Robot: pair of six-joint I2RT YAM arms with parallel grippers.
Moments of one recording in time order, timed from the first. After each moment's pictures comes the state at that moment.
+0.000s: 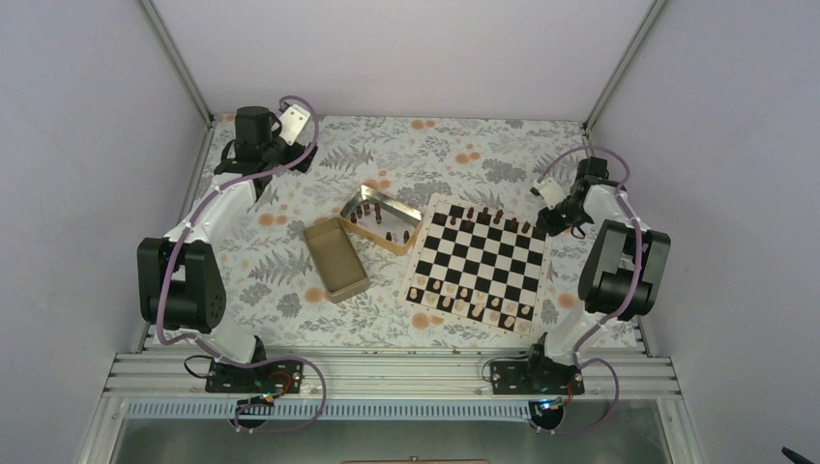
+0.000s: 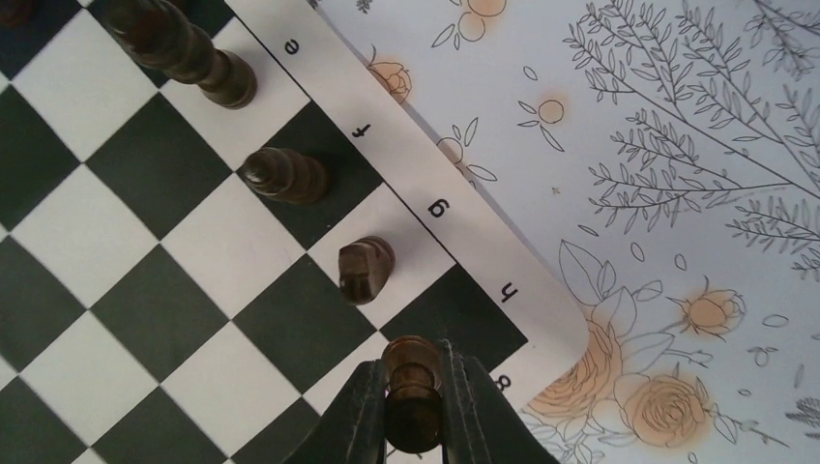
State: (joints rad) left arm -0.09 1.60 1.24 -0.13 0.13 0.43; right arm -0.26 1.71 1.18 -0.76 -0.28 -0.78
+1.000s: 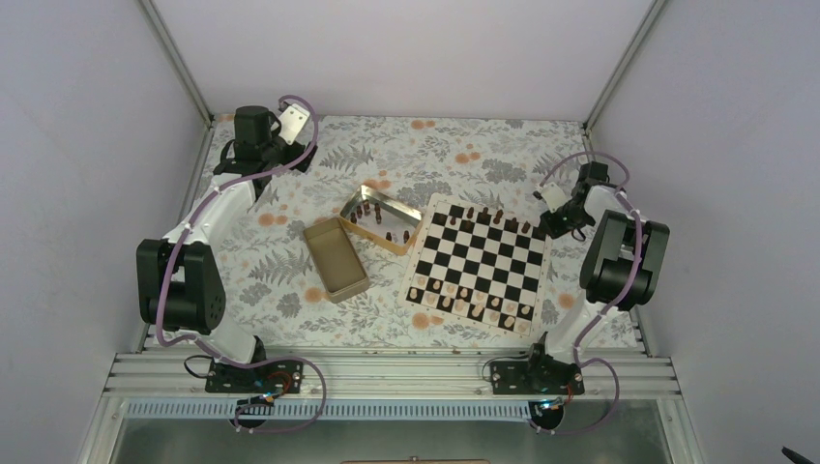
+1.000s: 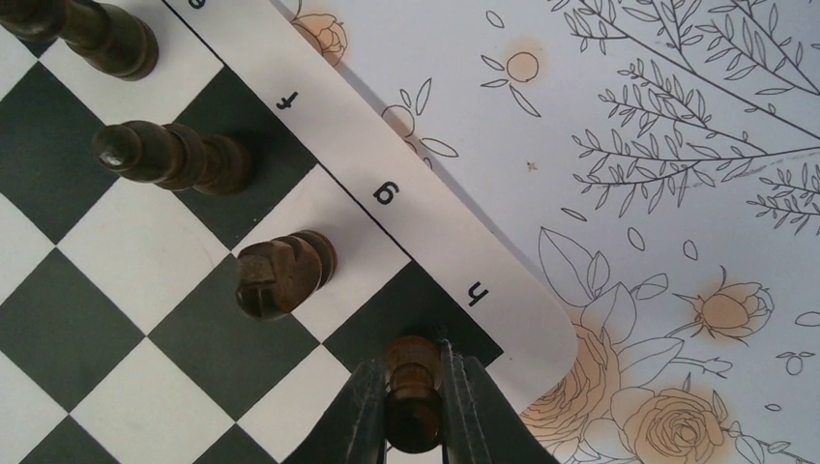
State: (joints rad) left arm -0.09 1.59 1.24 -0.13 0.13 0.43; right arm -0.30 1.81 1.18 -0.70 -0.27 -0.78
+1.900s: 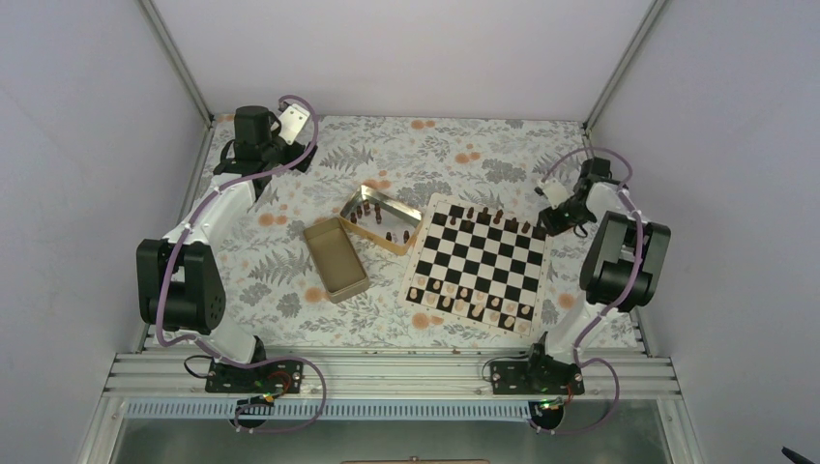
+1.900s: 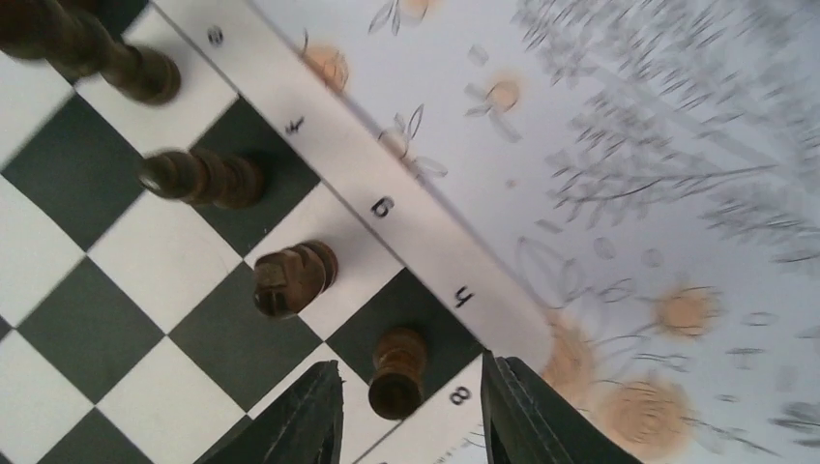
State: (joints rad) left arm -0.09 1.59 1.24 -0.13 0.13 0.43; right arm -0.30 1.81 1.20 -0.72 -0.27 -0.78
